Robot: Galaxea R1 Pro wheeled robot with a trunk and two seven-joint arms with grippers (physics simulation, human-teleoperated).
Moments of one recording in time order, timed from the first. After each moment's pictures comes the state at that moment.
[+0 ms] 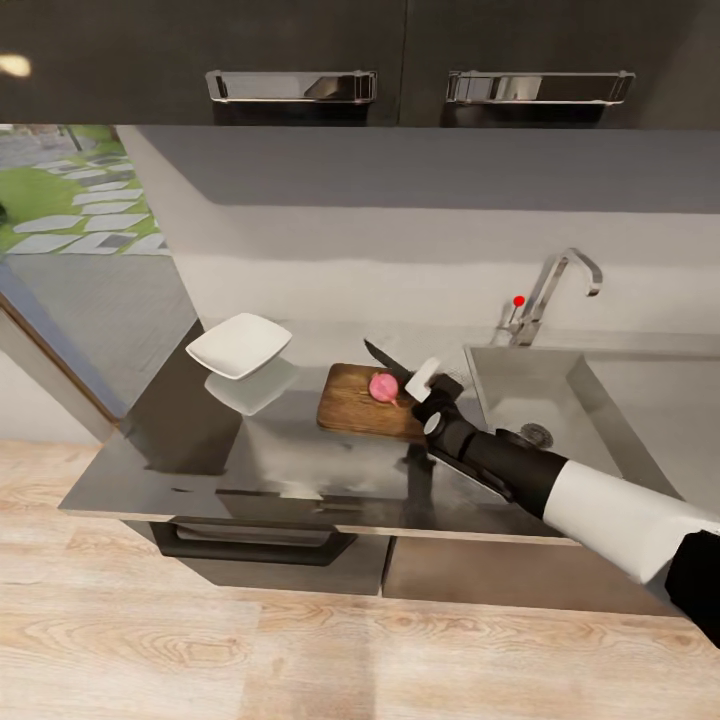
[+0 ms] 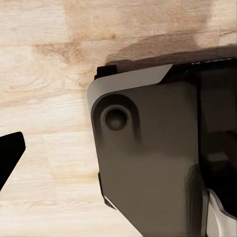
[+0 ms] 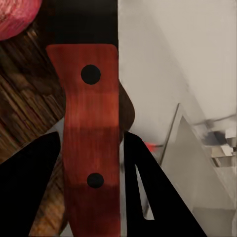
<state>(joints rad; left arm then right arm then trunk) -0.39 -0.03 -0.51 0.07 0.39 -0.13 0.00 -1.21 -0.20 1.23 -1.00 -0.39 0.71 -0.47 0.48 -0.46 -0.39</state>
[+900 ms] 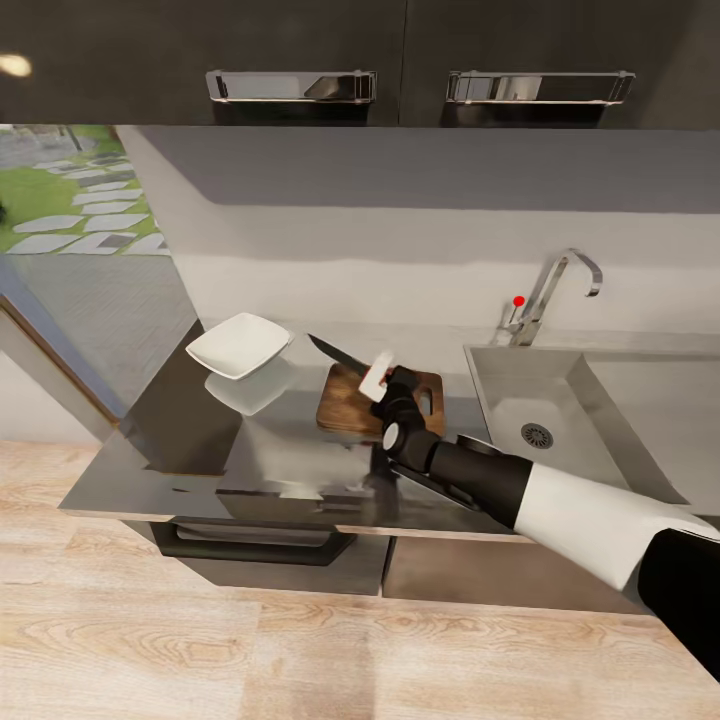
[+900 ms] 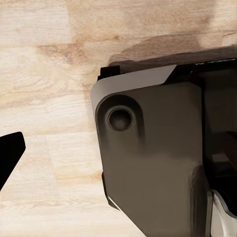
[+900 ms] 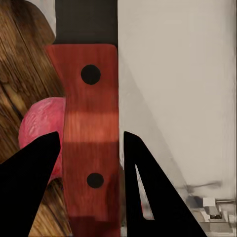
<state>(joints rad) -0.39 -0.02 -0.51 0.07 0.39 -0.14 -0.01 -1.22 -0.10 1.29 -1.09 -0.24 0.73 -0.50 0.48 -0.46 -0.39</state>
